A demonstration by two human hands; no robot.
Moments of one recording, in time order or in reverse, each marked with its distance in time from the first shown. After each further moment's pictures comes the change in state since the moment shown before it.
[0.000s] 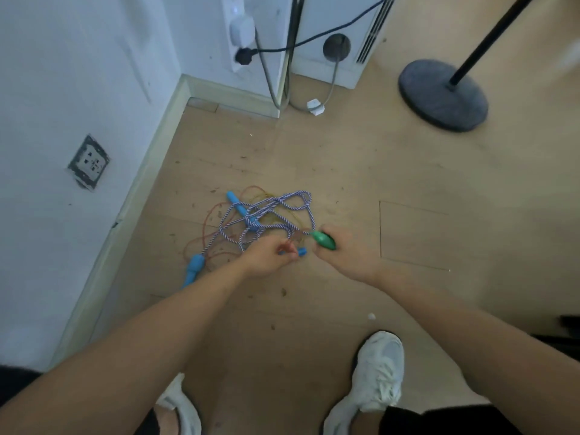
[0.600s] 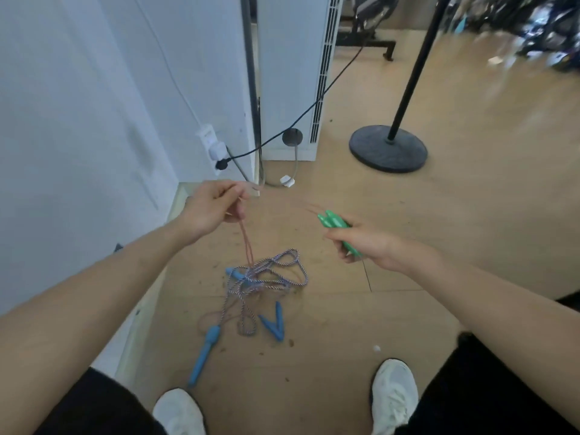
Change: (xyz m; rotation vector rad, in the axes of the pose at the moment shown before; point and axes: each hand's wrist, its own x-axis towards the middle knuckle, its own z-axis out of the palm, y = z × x) left_hand -0.083 0.186 -0.190 -0.206 0.361 0.244; right_hand -0.072 -0.064 -0.125 0.625 0.151 0.161
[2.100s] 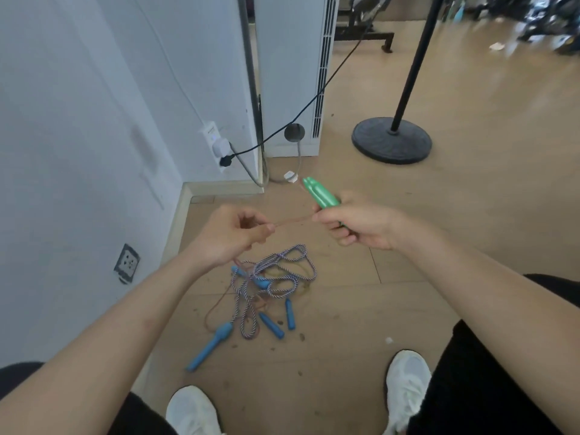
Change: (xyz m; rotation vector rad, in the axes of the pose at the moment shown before) left_hand -0.053 0.005 0.019 0.184 -0.116 0.023; right_hand -0.003 -0.033 0.022 0.098 -0.197 -0.056
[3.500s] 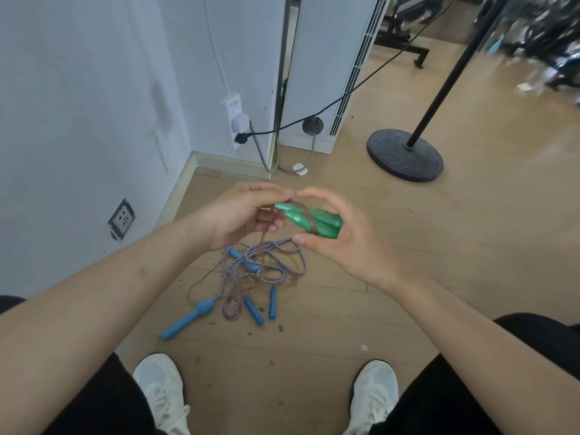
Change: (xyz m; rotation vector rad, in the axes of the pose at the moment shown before) left_hand -0.003 0.012 0.007 -0.720 -0.173 -0.150; right_hand -0.031 0.010 0.045 -0.388 0.158 -0.588
